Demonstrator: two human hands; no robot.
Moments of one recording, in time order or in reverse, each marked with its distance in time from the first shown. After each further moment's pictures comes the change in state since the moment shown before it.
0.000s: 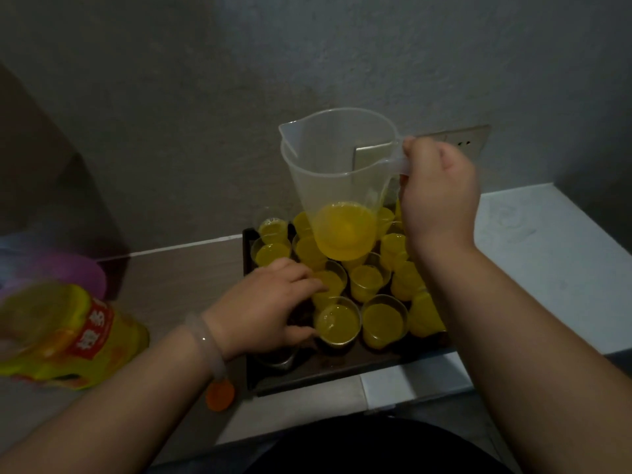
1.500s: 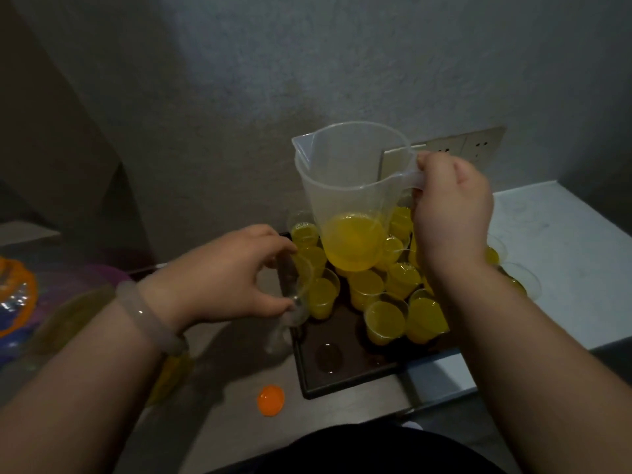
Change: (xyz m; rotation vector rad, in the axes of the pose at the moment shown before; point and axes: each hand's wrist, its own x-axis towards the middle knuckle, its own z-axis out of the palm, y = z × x) left_hand -0.062 -0.056 -0.077 -0.129 -0.001 -0.140; right_hand -0.050 -0.017 0.044 0.005 0.086 0.007
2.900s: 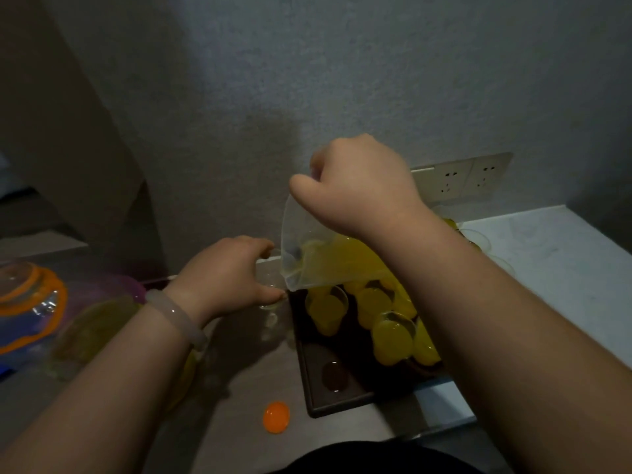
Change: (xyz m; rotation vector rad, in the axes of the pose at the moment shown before) left_hand 0.010 -0.022 0.008 0.130 0.115 -0.325; right_hand 0.003 -0.070 0.059 -0.880 -0.565 -0.590
